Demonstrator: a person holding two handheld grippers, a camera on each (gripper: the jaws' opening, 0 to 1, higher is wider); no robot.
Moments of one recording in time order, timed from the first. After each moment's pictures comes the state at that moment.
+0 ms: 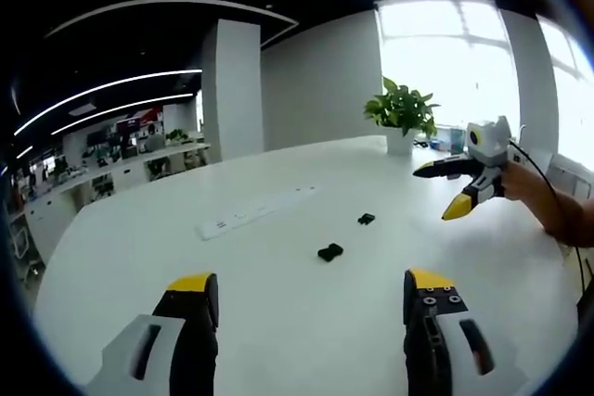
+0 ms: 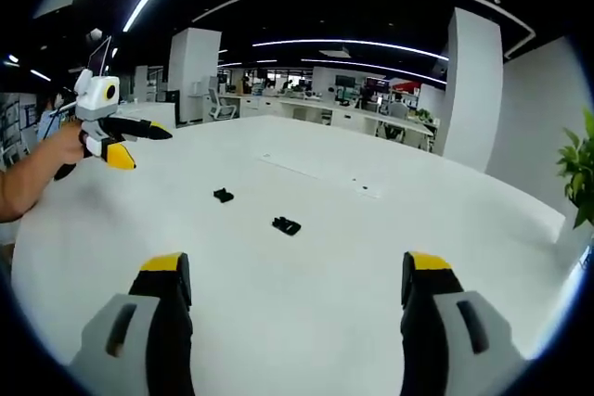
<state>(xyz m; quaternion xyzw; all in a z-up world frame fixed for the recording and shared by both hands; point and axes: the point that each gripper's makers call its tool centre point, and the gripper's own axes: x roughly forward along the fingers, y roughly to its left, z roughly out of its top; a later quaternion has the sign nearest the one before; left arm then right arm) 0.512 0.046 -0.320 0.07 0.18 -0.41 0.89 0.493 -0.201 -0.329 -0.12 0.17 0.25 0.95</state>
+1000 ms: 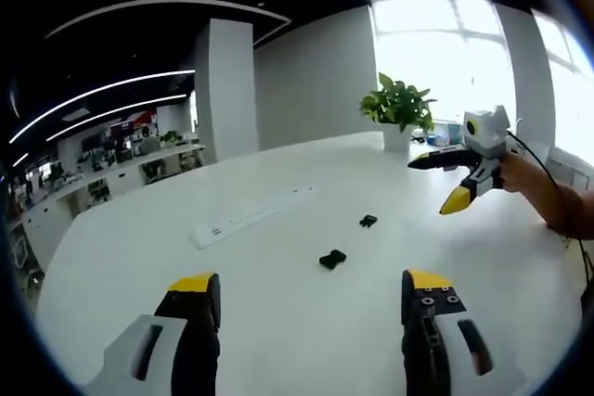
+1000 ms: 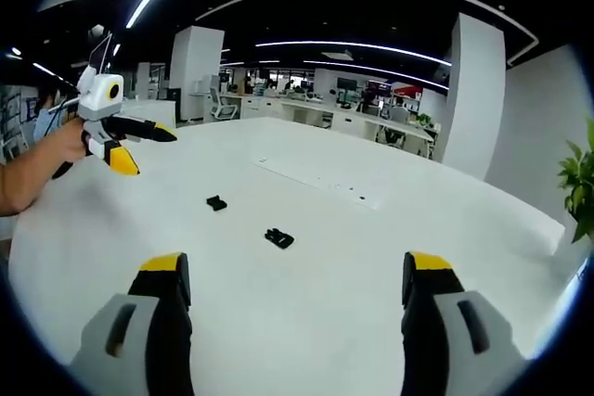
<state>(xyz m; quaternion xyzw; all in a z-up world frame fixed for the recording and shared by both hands) 0.525 0.033 -0.319 0.08 0.18 -0.42 0.88 0.508 -0.200 -0.319 -0.13 0.16 0.25 0.95</state>
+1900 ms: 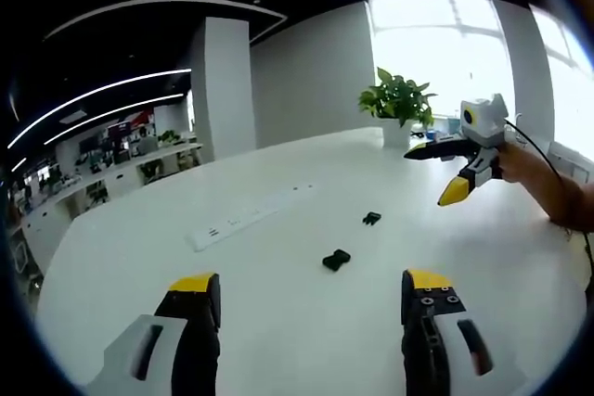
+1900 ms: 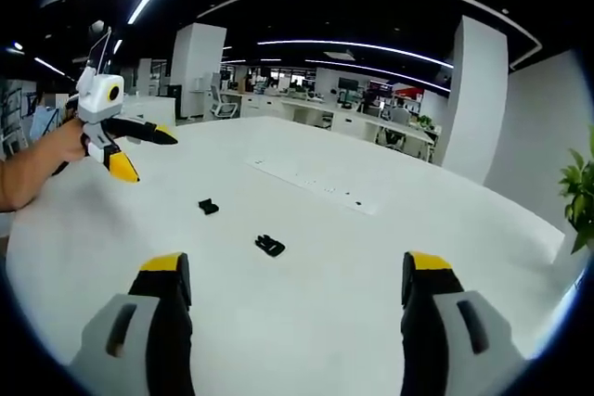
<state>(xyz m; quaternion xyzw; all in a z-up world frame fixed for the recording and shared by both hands) 0.535 0.027 -0.325 0.09 0.18 -0.43 0.88 0.522 -0.202 -0.314 -0.14 0.16 0.25 0.94</state>
